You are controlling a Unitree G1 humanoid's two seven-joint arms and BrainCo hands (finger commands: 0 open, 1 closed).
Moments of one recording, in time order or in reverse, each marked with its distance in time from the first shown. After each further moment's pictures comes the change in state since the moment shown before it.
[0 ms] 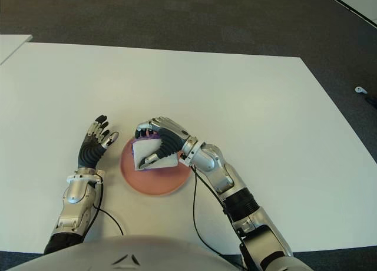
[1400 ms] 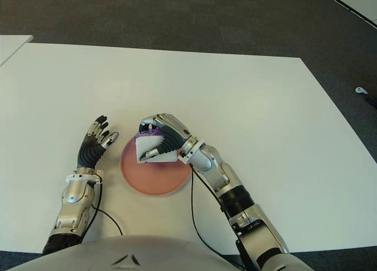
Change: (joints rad) left arm 0.008 0.005 0.003 -0.037 0.017 0.049 0.001; right arm -0.030 0.018 0.000 0.132 -0.053 -0.082 -0.134
